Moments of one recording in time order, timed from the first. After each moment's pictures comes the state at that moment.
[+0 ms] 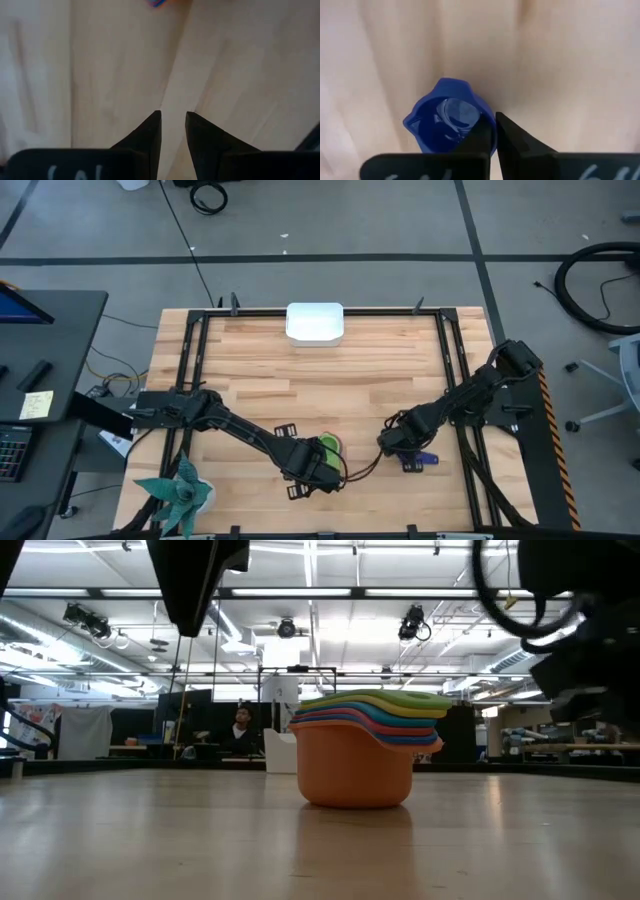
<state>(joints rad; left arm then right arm) -0.47 2.25 2.15 -1.57 -0.08 -0.72 0.45 1.61 0.81 -0.75 -0.12 0.54</state>
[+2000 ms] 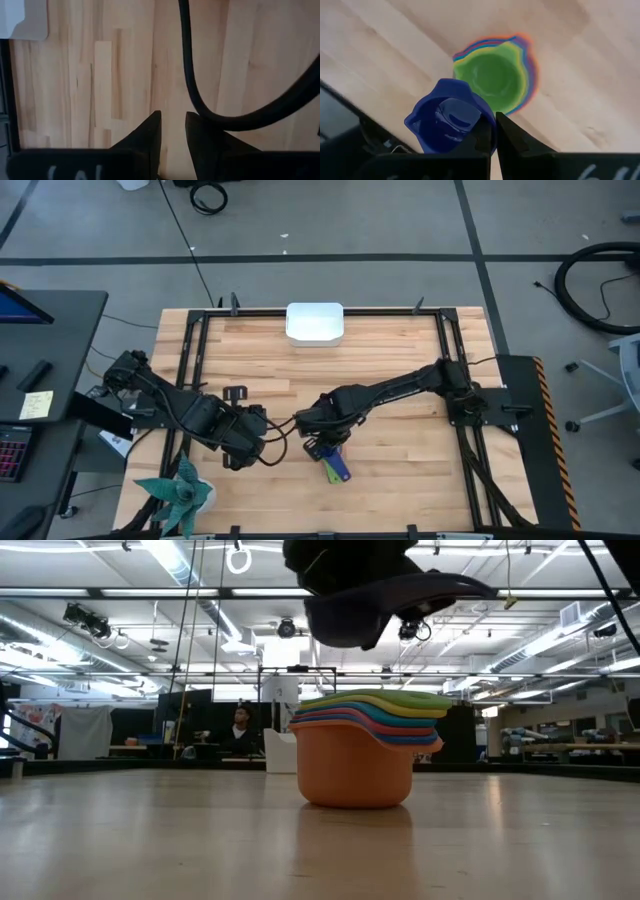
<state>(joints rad) -0.54 1.59 1.71 -1.57 -0.31 -0.56 0.23 2.15 2.00 -1.24 -0.19 1.12</state>
